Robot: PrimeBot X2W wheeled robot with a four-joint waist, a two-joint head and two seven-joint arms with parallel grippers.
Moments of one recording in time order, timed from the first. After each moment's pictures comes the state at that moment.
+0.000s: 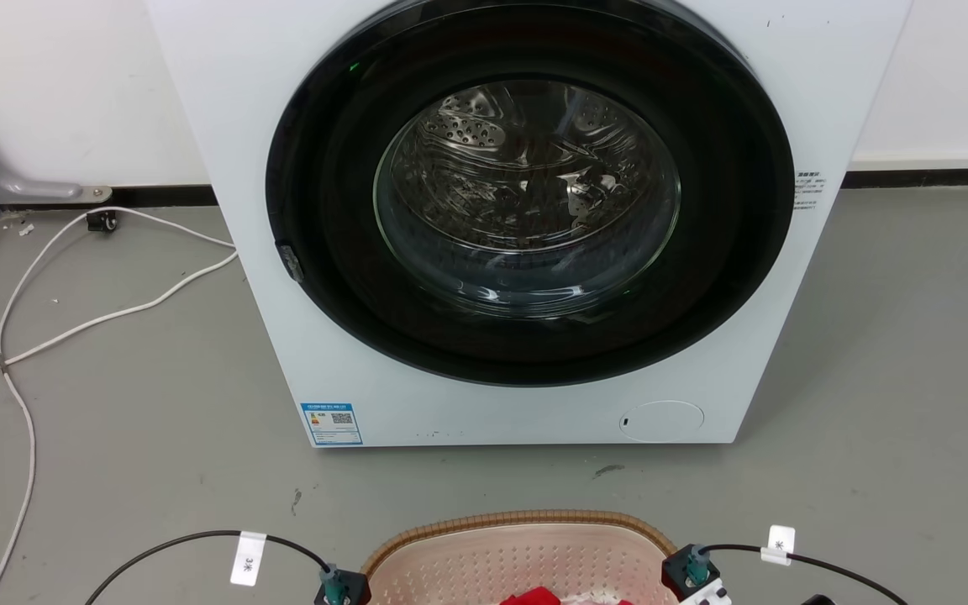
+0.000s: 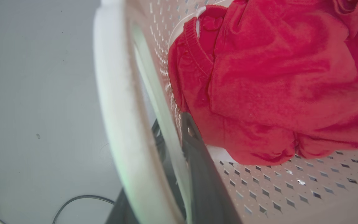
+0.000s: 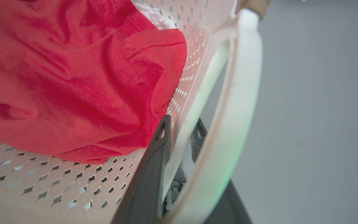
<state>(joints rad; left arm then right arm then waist) -0.41 0.13 -1.00 1.21 -0.90 -0.12 0.22 -0.47 -0.08 1.08 1.25 0.65 0.12 0.21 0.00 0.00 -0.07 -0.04</state>
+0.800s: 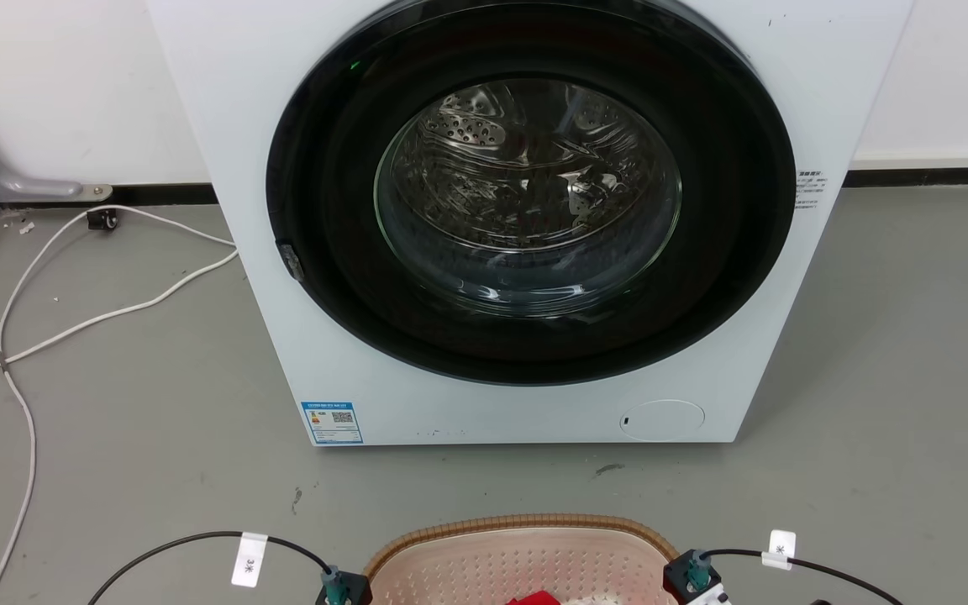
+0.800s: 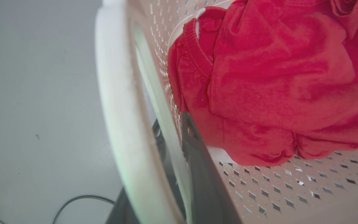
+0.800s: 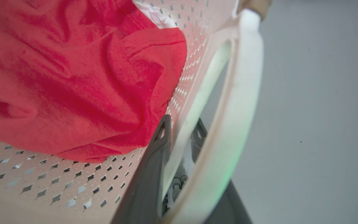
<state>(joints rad) -0.42 0.13 -1.08 1.22 -0.98 -0.12 0.20 -0.47 -0.08 1.17 1.27 0.74 0.12 0.19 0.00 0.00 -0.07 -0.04</state>
